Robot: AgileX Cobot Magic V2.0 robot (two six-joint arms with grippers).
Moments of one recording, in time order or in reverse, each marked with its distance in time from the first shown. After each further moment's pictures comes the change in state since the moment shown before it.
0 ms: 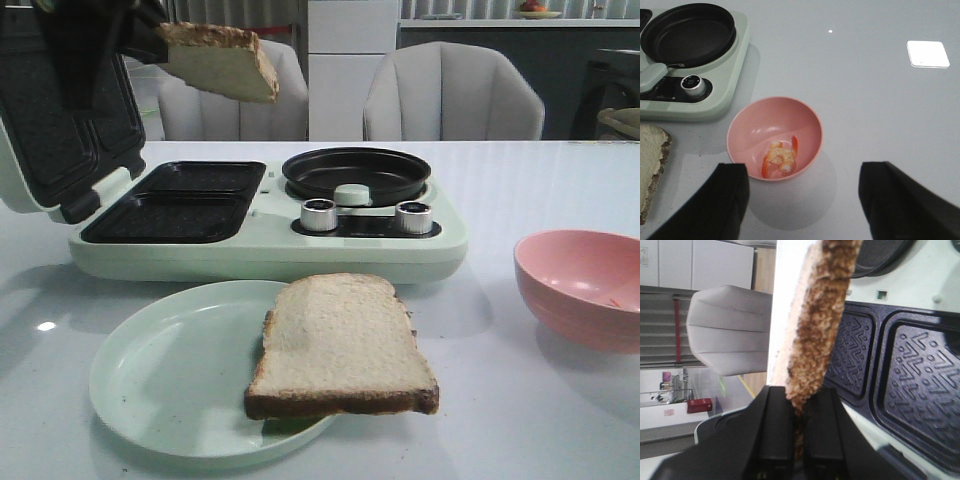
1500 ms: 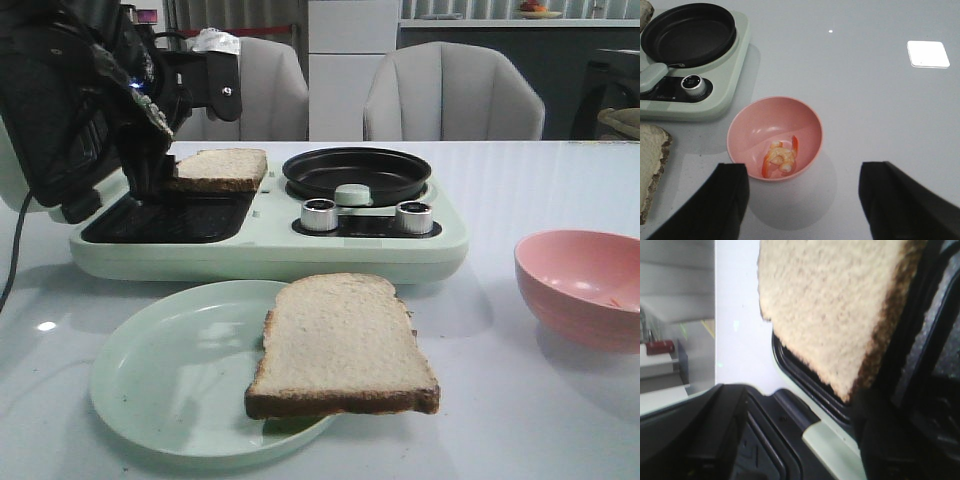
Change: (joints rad) left arm 0.144 0.487 -0.333 -0.036 0.075 0.000; right arm 0.000 0.000 0.000 0.000 0.000 0.000
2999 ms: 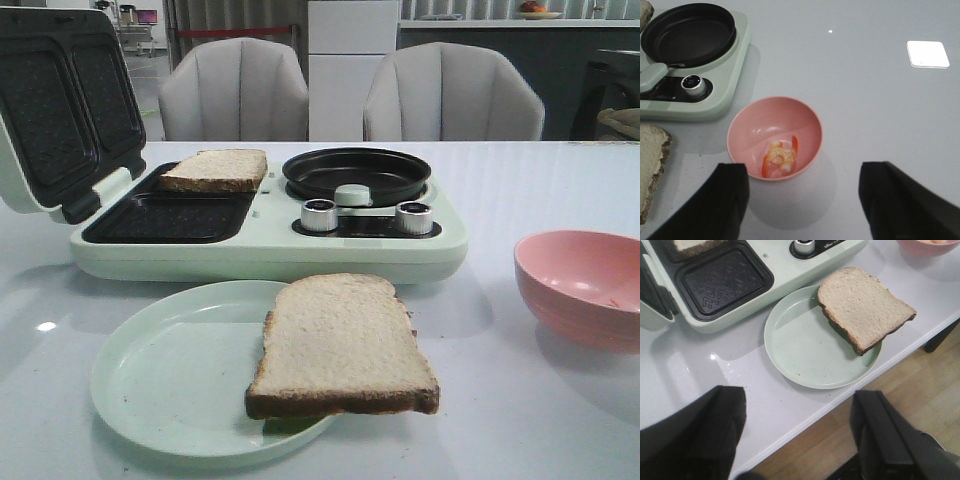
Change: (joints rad) left arm -0.298 -1.302 0.558 -1.268 0.512 0.099; right arm 0.000 0.000 0.000 0.000 0.000 0.000
